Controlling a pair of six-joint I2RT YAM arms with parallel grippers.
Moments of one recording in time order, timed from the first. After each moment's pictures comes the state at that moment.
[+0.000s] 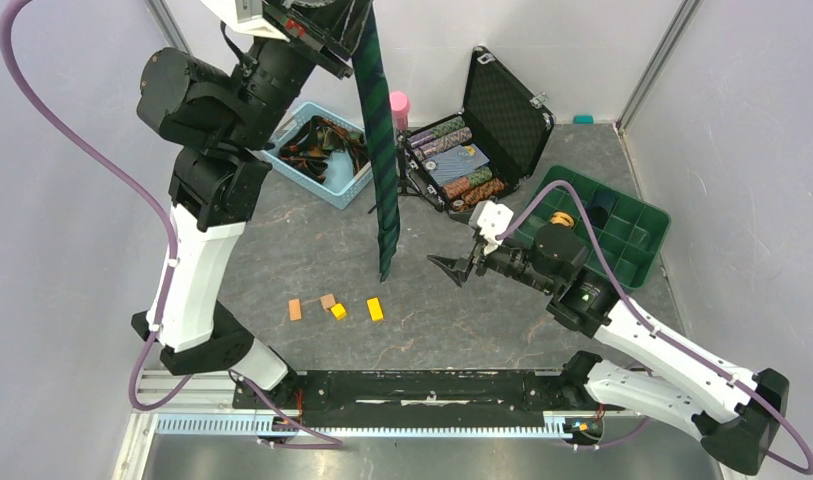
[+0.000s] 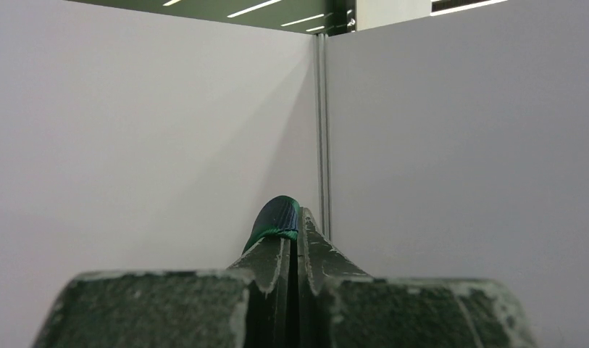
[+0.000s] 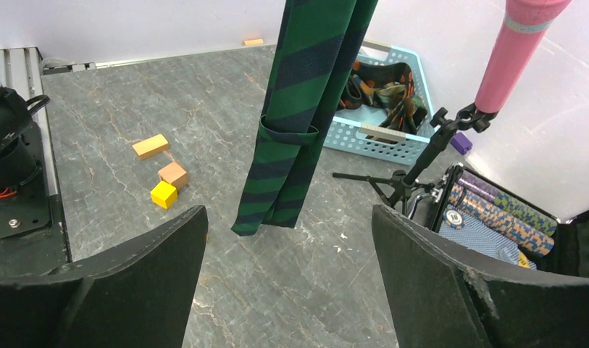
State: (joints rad) left arm -0.73 1.55 2.41 -0.22 0.12 0.01; right arm 0.83 0.88 0.78 0.08 -0.24 -0.21
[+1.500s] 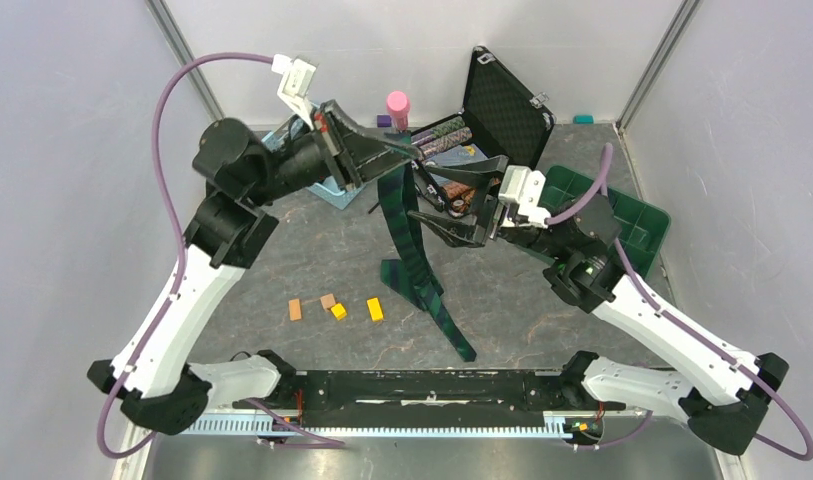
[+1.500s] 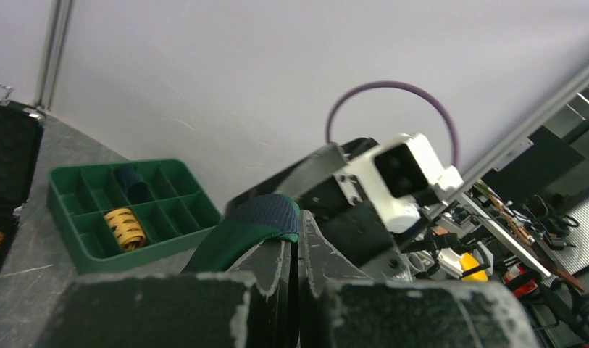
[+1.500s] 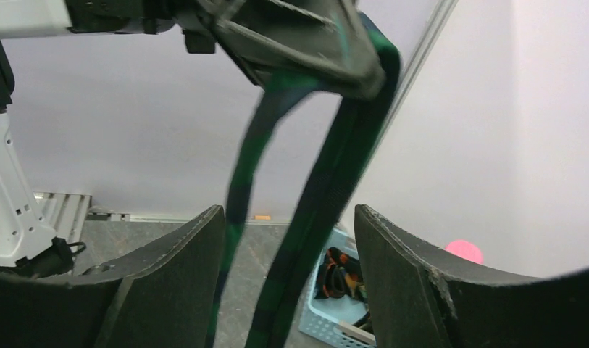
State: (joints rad) left arm -0.59 1.21 1.63 -0.14 0.63 -0.75; right arm 0.83 1.01 1.09 0.35 -0.45 -0.21
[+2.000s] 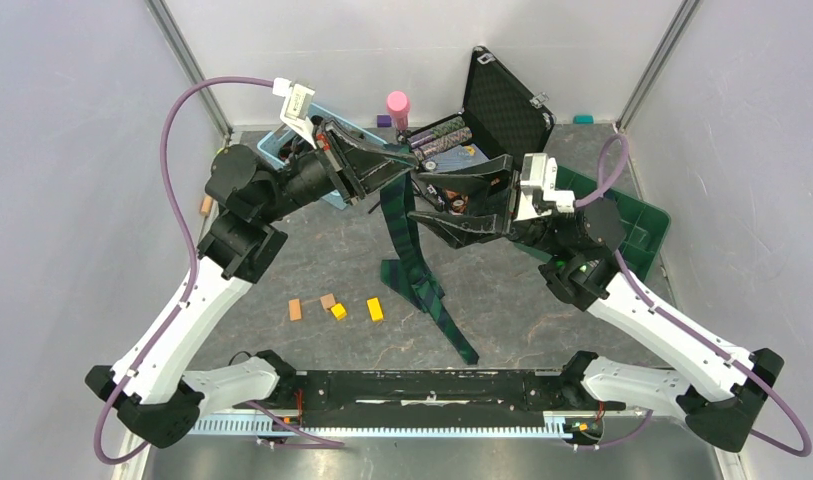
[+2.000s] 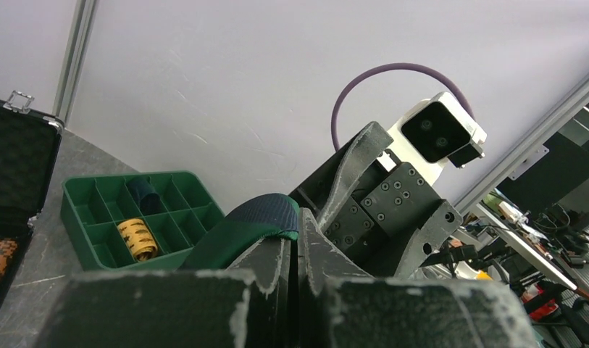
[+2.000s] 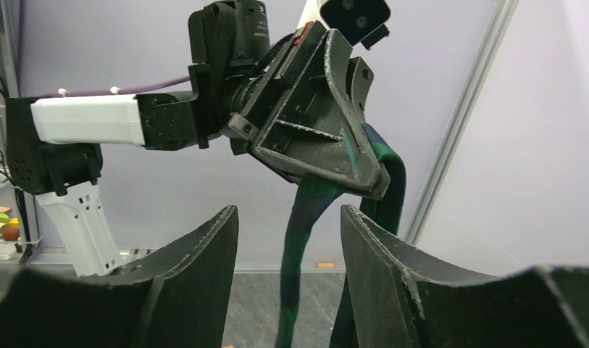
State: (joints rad) left arm -0.62 1.09 1.39 0.07 0.56 -0.75; right arm 0.83 1.04 1.08 0.54 -0.52 0.07
